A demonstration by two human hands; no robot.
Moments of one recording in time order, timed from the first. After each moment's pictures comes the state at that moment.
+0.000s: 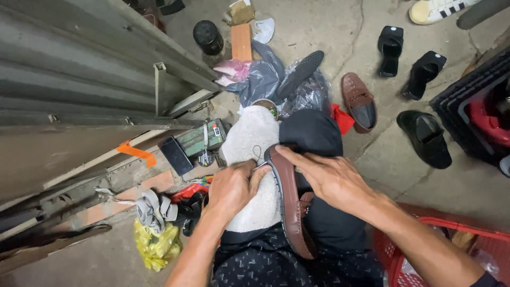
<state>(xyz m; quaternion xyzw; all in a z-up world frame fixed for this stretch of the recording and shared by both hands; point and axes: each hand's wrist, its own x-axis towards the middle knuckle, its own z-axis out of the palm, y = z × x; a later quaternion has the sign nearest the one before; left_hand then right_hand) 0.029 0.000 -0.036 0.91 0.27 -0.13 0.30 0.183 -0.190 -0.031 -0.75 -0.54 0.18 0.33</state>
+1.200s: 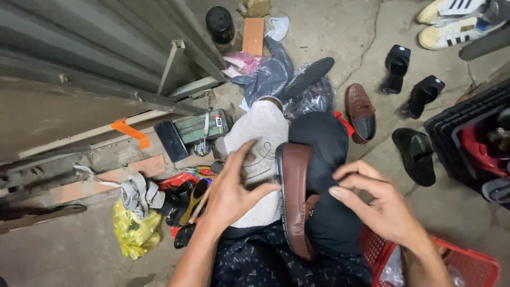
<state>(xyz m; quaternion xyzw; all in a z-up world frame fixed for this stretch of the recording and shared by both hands) 0.000 -0.001 -0.016 0.84 0.30 0.03 0.46 0.180 -0.235 -0.014 -0.78 -0.42 0.27 0.38</state>
